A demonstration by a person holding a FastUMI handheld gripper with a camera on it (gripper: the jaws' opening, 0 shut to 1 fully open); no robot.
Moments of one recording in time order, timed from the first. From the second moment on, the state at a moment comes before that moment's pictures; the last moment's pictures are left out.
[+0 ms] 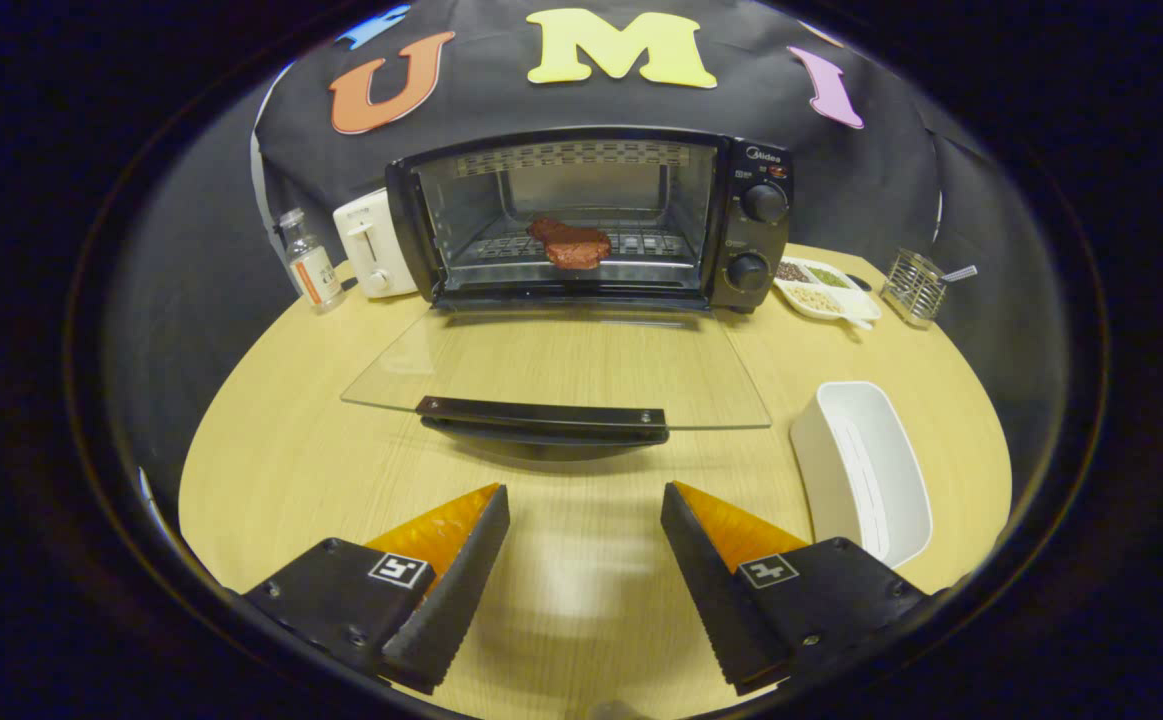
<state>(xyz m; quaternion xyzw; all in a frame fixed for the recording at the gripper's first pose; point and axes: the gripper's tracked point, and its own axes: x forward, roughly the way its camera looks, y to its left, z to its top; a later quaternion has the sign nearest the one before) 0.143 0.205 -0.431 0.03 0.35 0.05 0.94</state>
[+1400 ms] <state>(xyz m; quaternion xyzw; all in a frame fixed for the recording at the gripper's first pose) 0.232 0.213 -0.308 -0.01 0.28 0.06 0.96</state>
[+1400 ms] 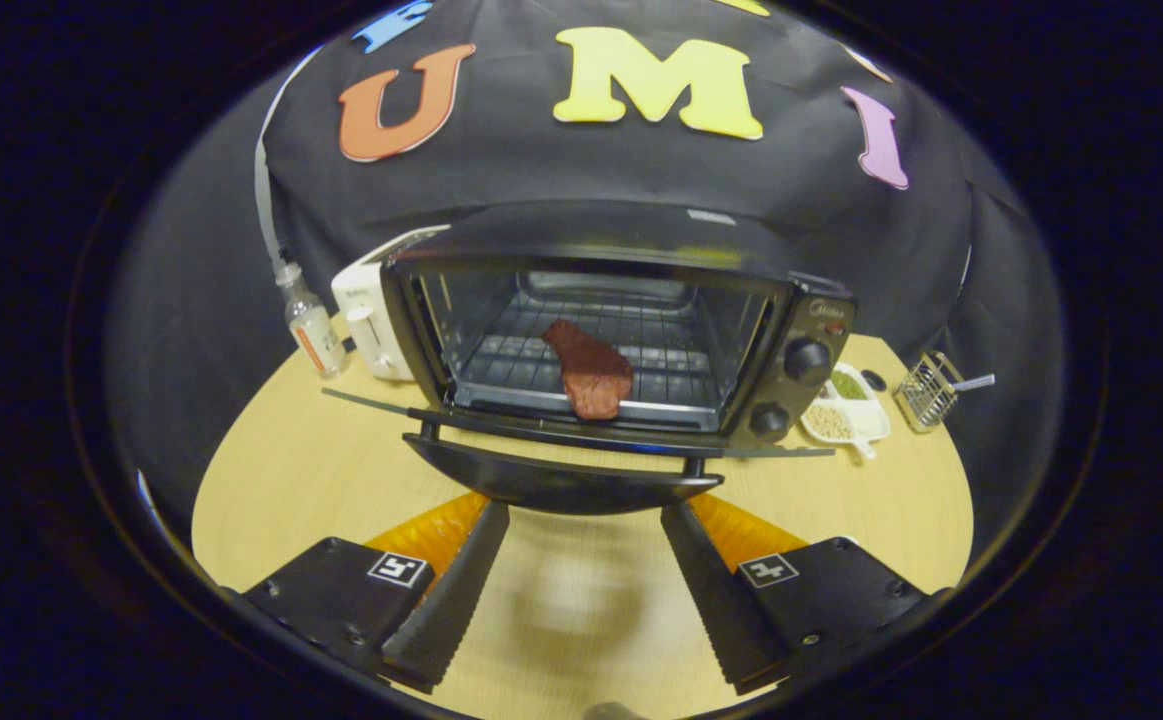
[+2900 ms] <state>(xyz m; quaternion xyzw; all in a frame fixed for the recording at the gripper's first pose) 0.020 -0.025 -0.003 0.01 -0.01 0.09 1.00</state>
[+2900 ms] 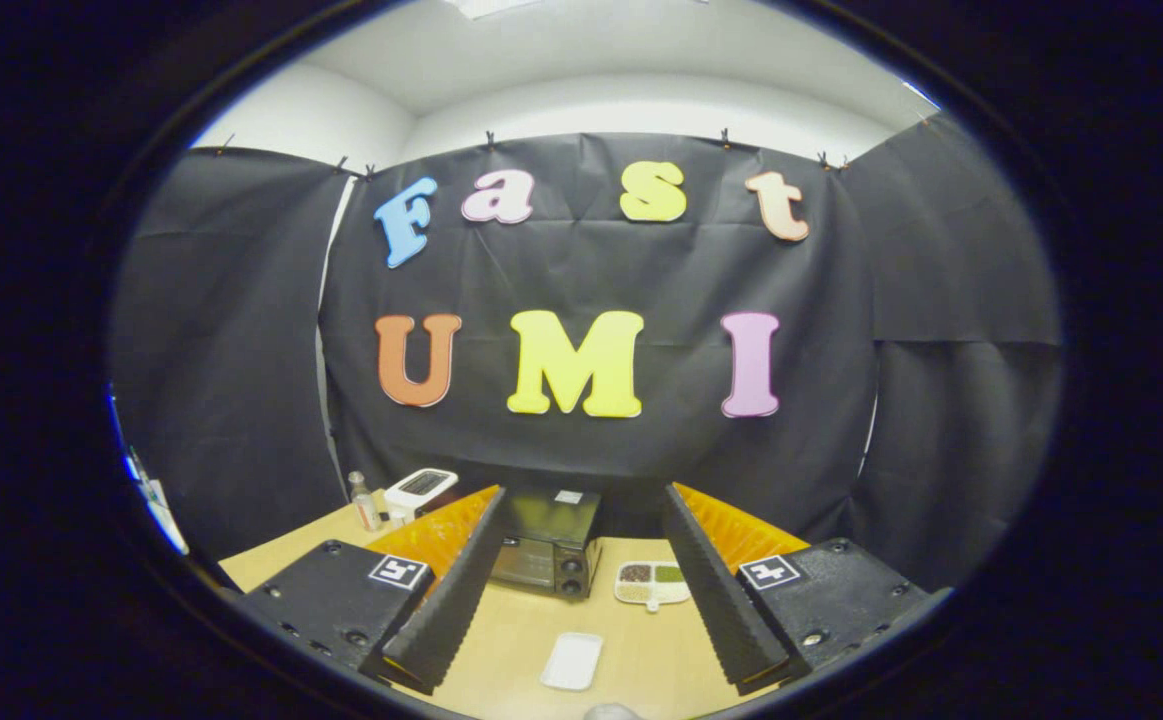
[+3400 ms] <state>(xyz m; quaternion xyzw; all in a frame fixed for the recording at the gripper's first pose) -0.017 -0.020 -0.010 0.03 0.01 0.08 1.00</state>
